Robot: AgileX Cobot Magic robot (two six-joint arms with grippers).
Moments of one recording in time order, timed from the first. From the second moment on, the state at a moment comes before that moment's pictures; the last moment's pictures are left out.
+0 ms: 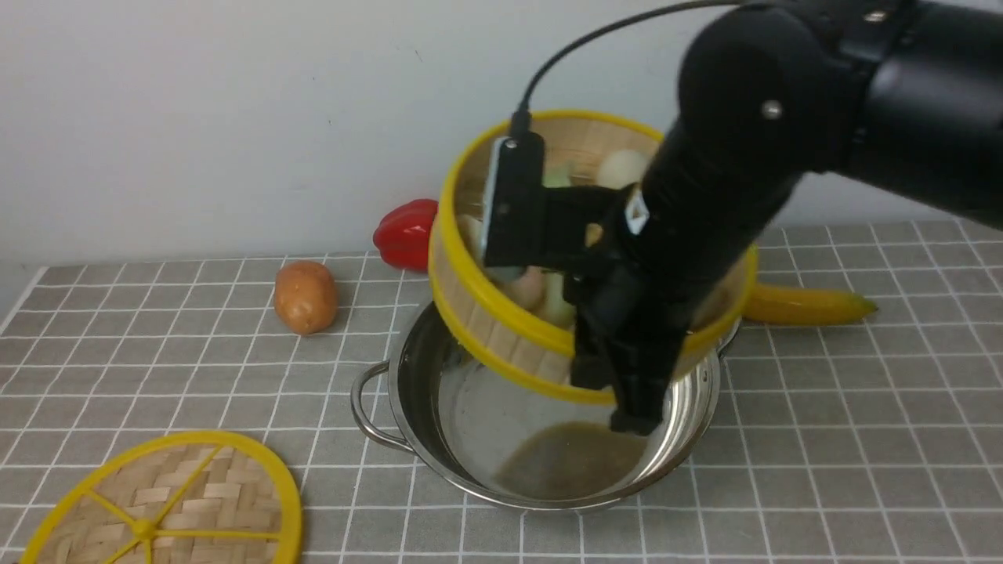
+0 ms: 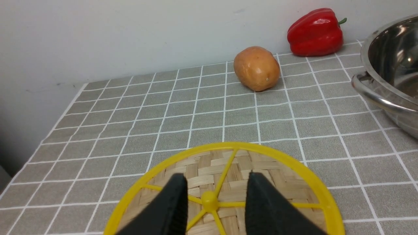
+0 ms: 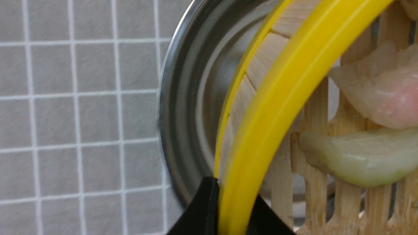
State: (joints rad) right arm 0.74 1.80 -1.65 0.07 1.25 -0.68; left arm 0.14 0.00 0.01 -0.22 0.34 0.38
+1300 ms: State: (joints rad) right arm 0.76 2.11 -1.69 0.08 1.24 -0.71; left arm 0.14 0.00 0.01 -0.22 0.34 0.38
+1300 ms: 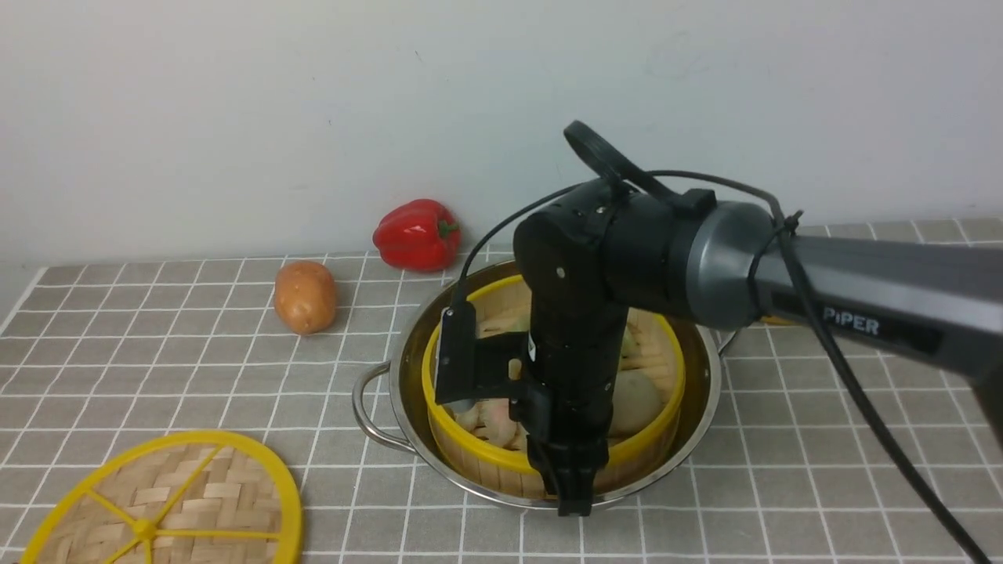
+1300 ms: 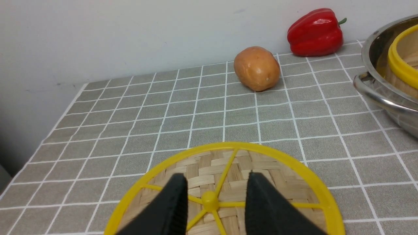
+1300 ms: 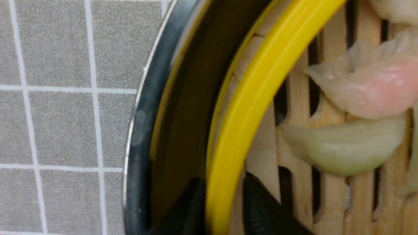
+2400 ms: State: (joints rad) right arm 0.75 1.52 -1.69 -0.12 1.17 -0.03; left arm 0.14 0.00 0.01 -0.22 0.34 0.38
